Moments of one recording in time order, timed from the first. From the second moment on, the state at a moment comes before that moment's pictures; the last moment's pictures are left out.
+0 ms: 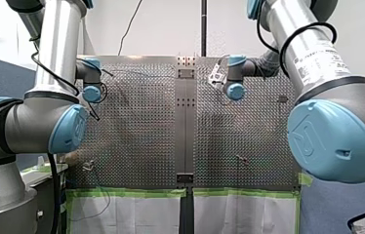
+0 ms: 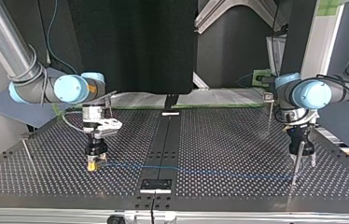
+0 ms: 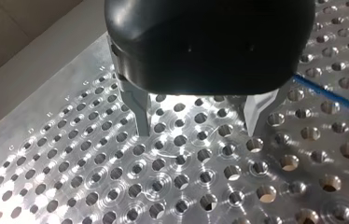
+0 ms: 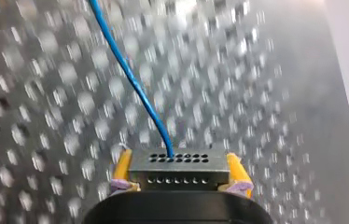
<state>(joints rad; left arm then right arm) 0.19 -1.83 -1.79 -2.41 -1.65 -2.36 2.02 -0.96 1.25 -0.61 1.57 2.00</state>
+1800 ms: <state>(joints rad) 0.19 -1.83 -1.79 -2.43 -1.68 -2.35 1.73 -0.84 1.69 -1.00 1.74 1.76</state>
